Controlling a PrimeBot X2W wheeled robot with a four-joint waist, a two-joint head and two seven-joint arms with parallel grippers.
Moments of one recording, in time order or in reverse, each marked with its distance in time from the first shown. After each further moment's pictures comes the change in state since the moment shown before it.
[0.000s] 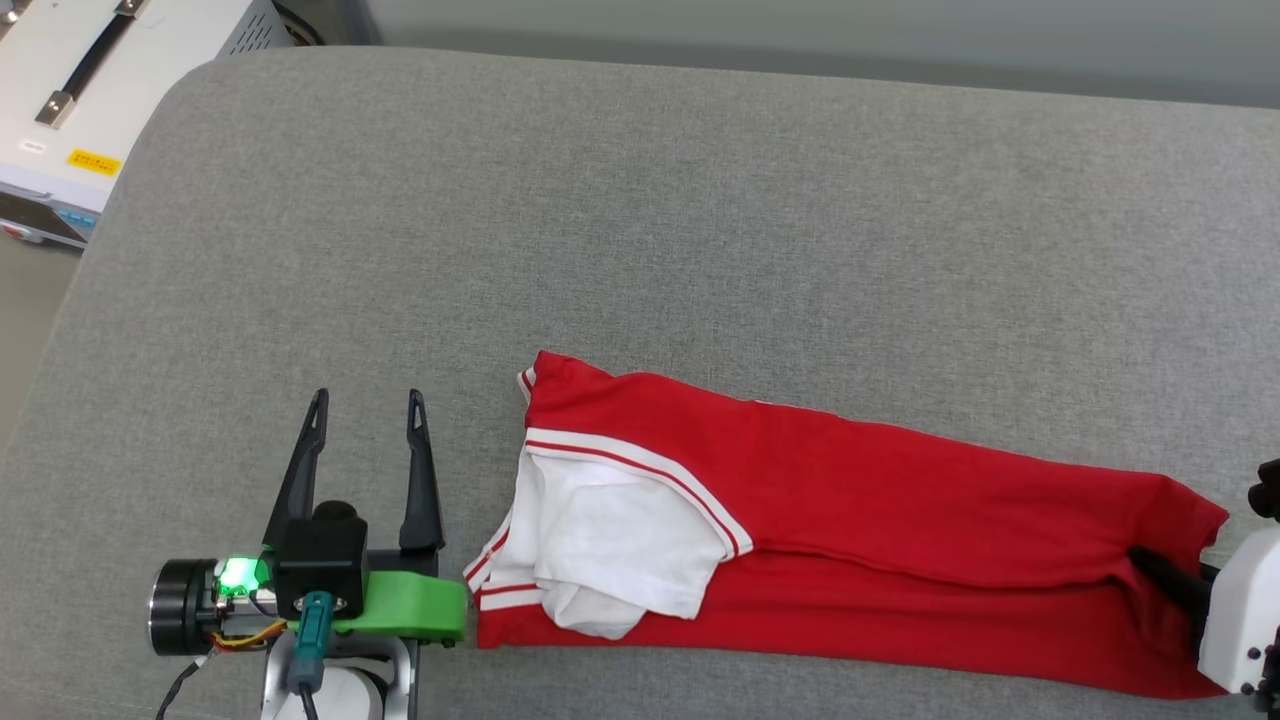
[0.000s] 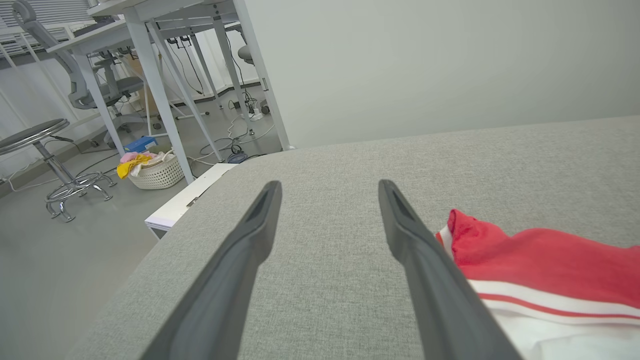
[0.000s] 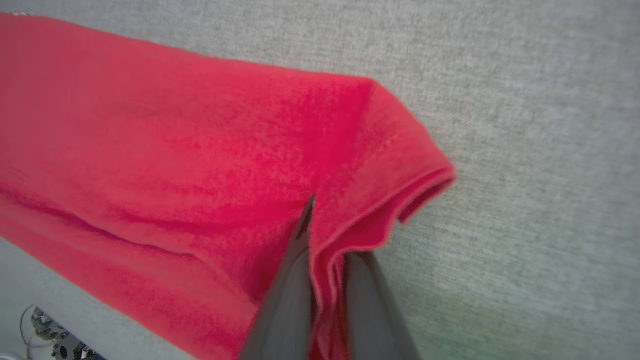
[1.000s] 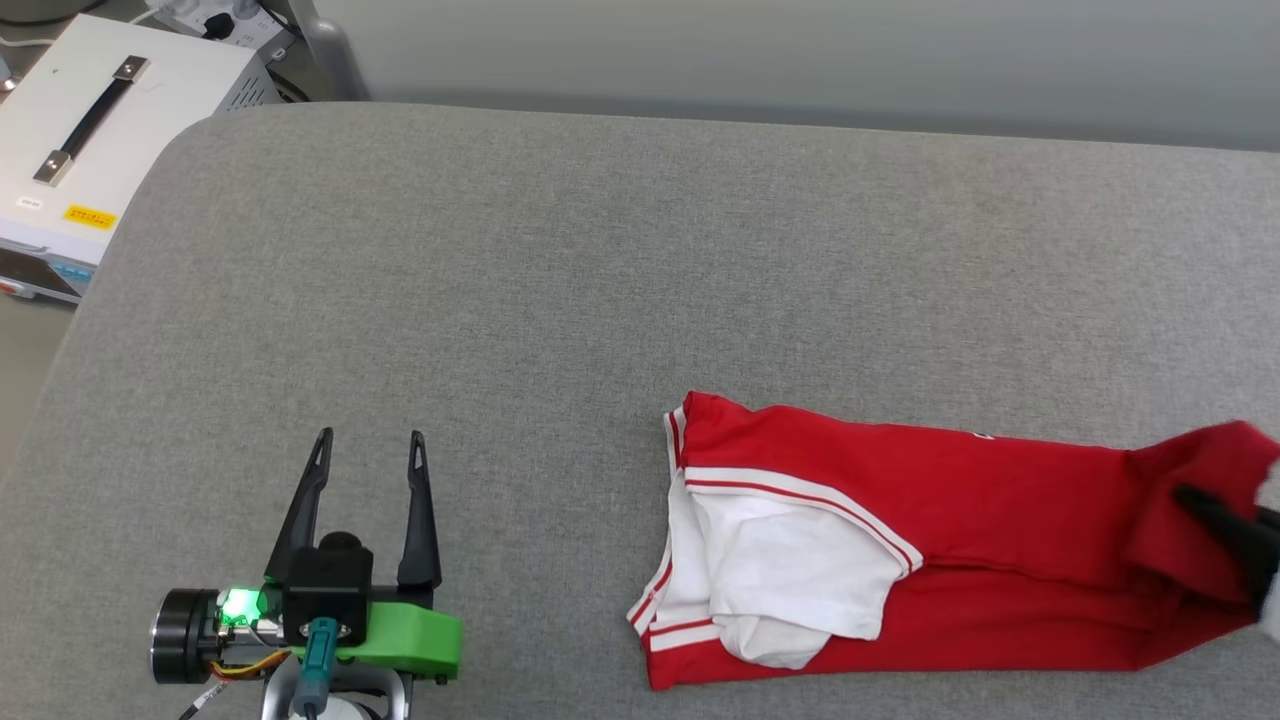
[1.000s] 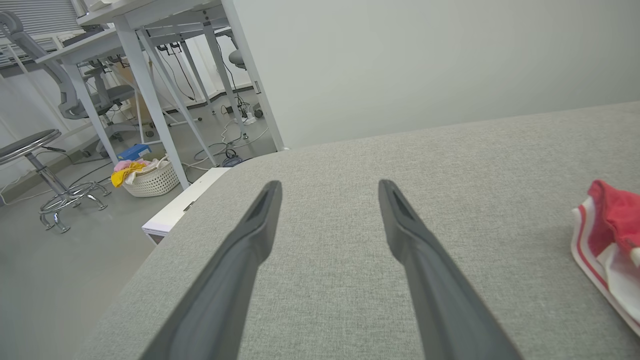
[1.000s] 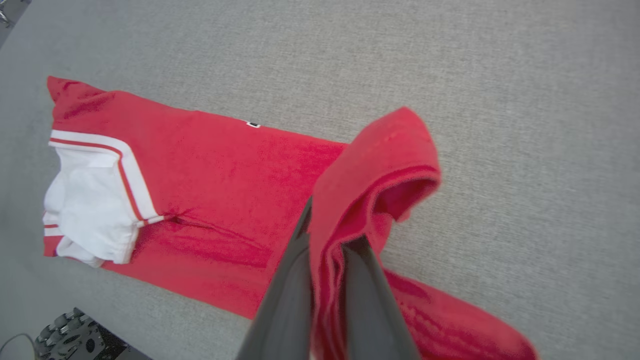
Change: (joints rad) left arm 0.058 -0.055 0.089 0.042 0.091 -0.104 0.000; right arm 0.060 -0.101 -0.142 -0.268 0.070 0.000 0.048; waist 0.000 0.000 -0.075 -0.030
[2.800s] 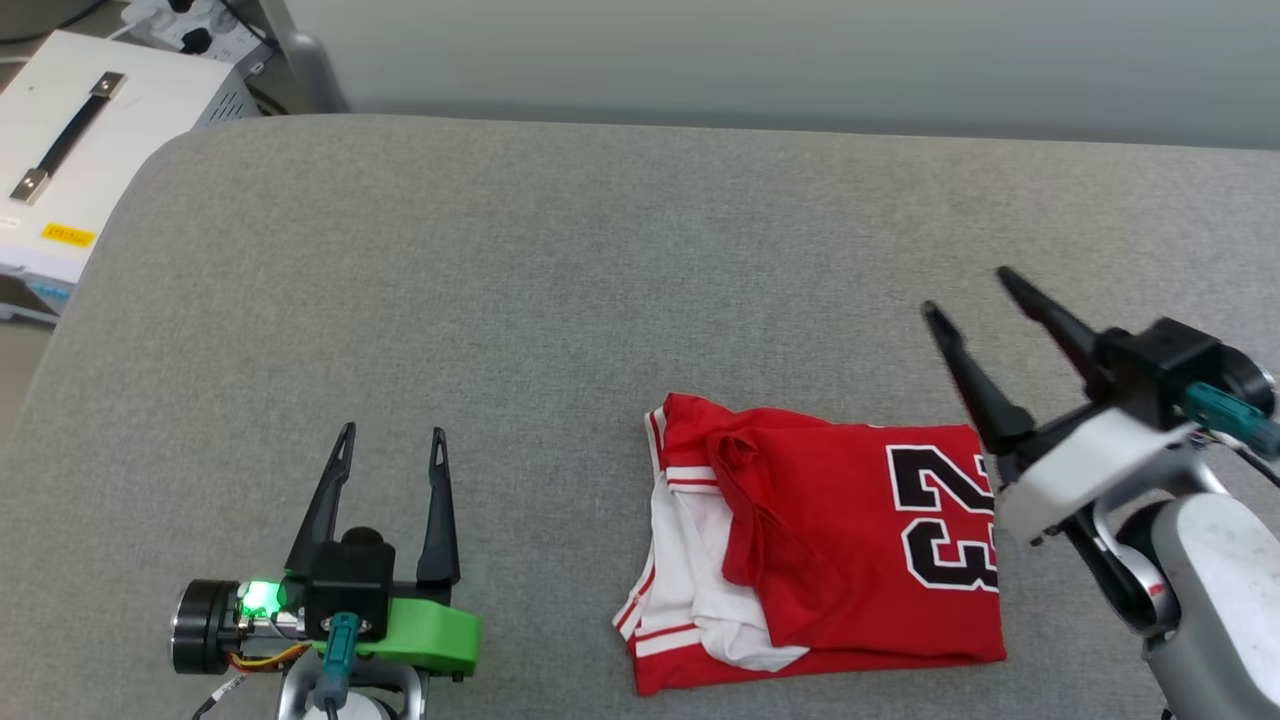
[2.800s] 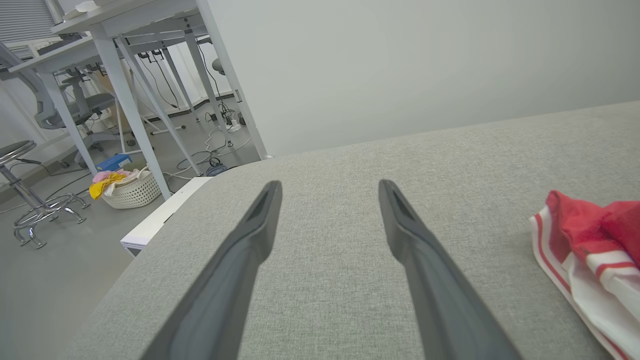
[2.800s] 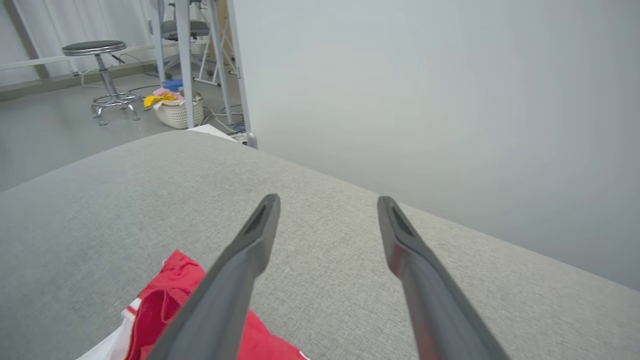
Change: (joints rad) left arm -0.016 -0.020 -0.015 0.015 0.021 -0.013 0.000; right arm -0.292 0.392 0.200 0.088 -0.567 0.000 -0.560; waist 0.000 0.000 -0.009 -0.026
